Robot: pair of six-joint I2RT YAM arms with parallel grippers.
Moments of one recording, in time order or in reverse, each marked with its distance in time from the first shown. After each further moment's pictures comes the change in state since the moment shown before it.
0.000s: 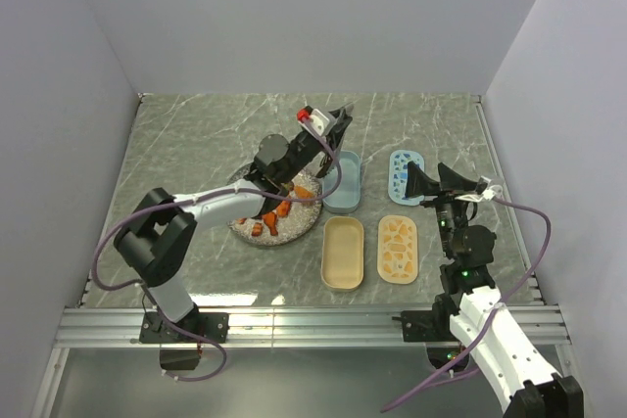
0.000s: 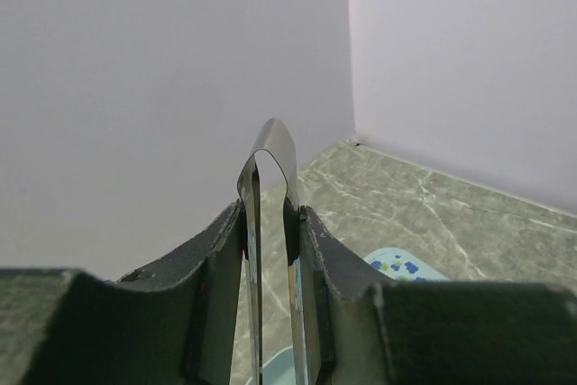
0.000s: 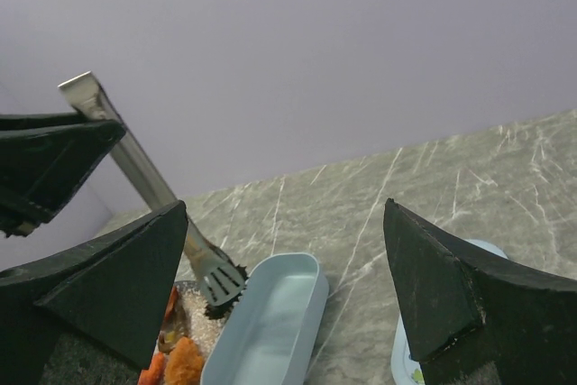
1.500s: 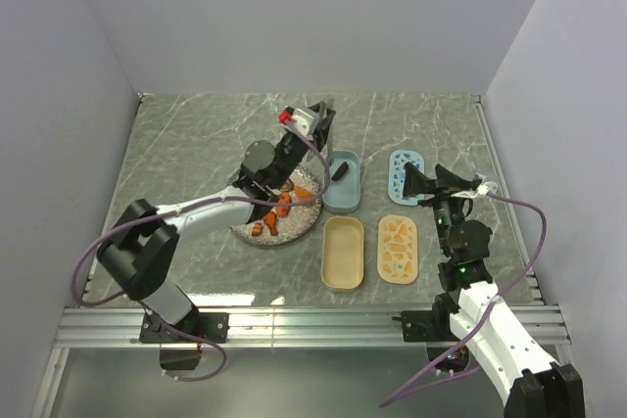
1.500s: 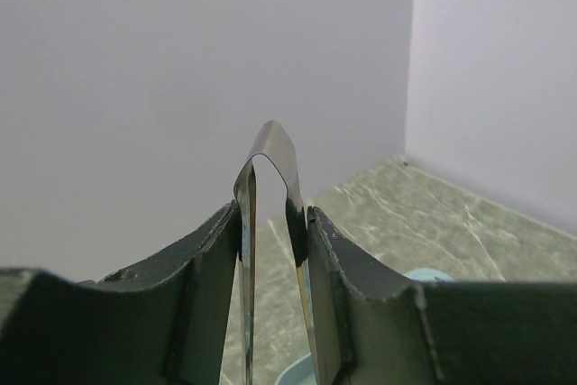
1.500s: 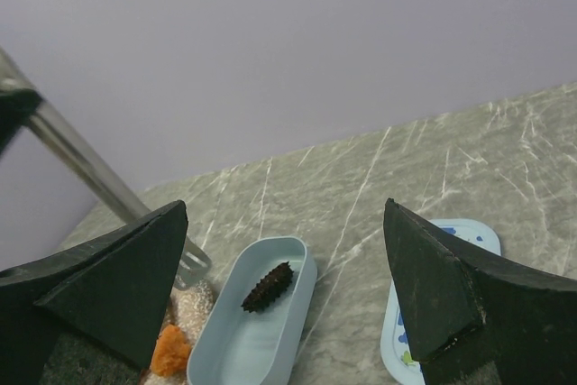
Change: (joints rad) left arm -0.005 -0.052 -0.037 0.019 -0.144 0.016; right arm 0.000 0.053 -0.005 0.011 0.012 -0.003
